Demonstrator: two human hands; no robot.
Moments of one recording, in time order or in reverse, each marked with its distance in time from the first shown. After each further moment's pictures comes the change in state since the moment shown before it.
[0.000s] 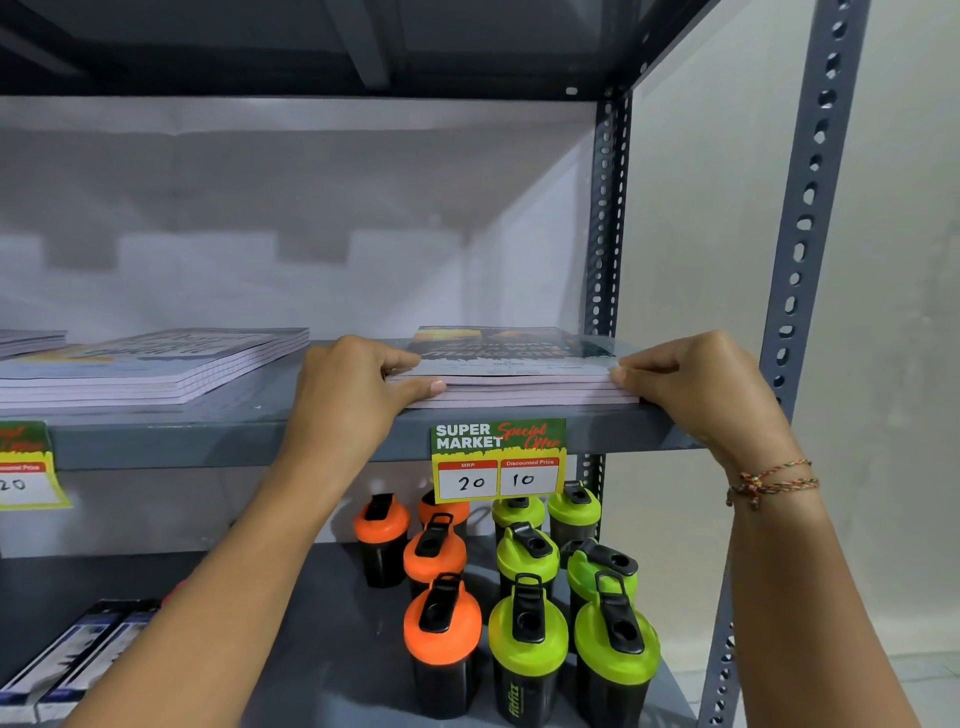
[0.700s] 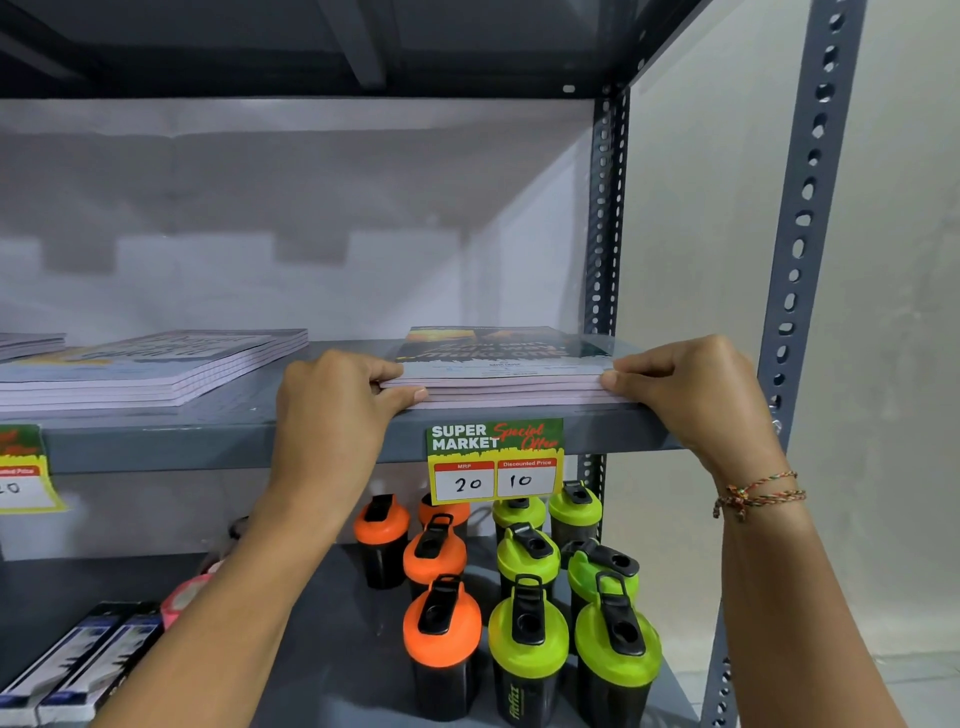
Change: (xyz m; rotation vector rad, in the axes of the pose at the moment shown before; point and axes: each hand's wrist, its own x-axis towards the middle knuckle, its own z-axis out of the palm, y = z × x) left_hand -0.013 -0.002 0.002 0.047 0.166 0.027; right_hand -0.004 0.003 0.007 0.032 0.087 -0.055
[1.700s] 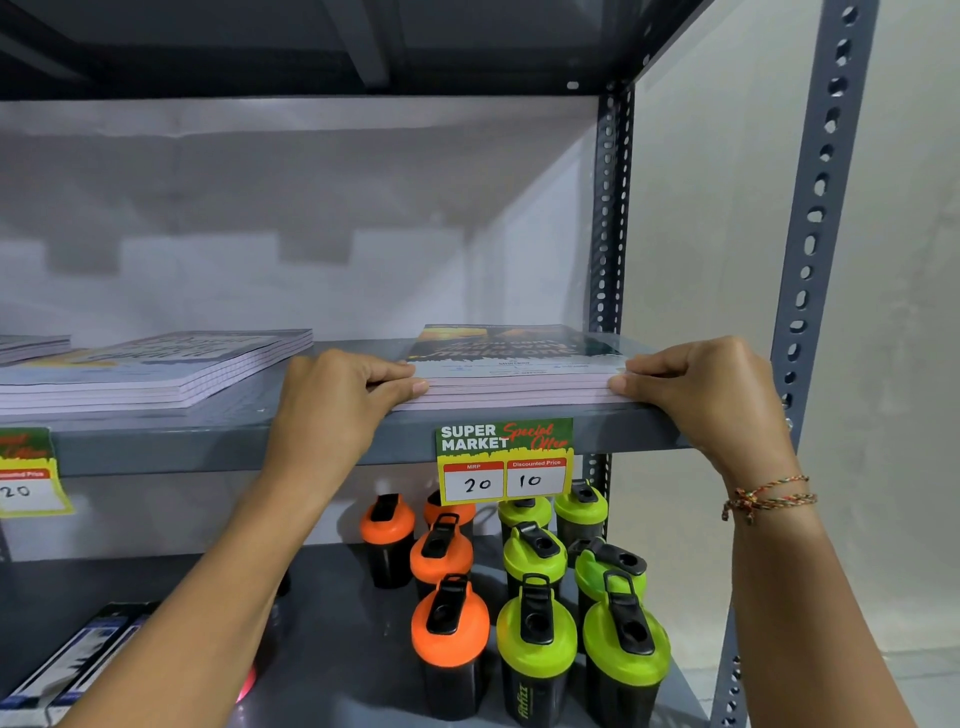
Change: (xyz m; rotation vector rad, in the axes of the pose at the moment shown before) left_hand 0.011 -0.015 -0.004 -0.040 -0.126 0.042; right_hand 0.002 0.005 0.002 0.022 0.014 0.042
